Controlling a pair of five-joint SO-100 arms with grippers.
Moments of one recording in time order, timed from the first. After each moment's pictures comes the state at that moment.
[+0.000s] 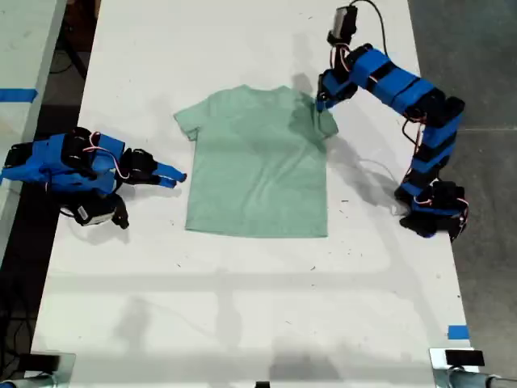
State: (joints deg) arm 0 -8.2 206.1 183.8 61.1 -1.7; arm 1 51.5 76.9 65.0 78.4 -52.4
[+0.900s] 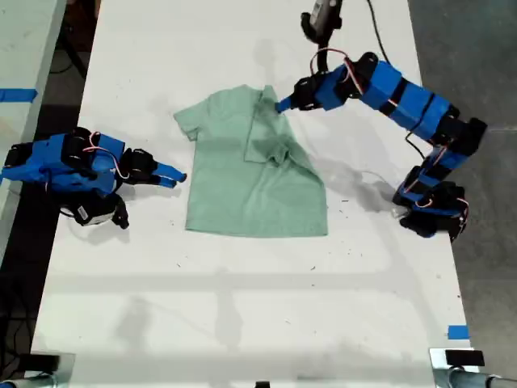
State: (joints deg) arm 0 -8.2 206.1 183.8 61.1 -1.7; arm 1 33.2 102.6 70.8 76.7 -50.4
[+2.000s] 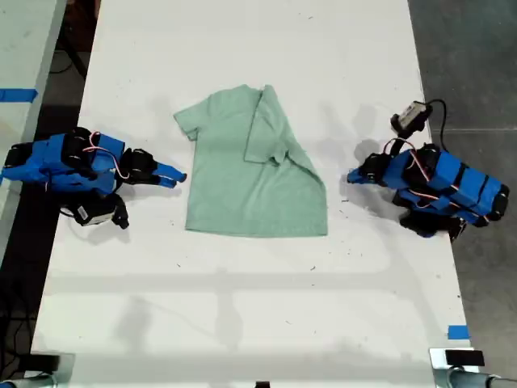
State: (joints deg) arm 0 -8.2 206.1 183.8 61.1 -1.7; arm 1 29.6 200.6 173.8 80.4 -12.6
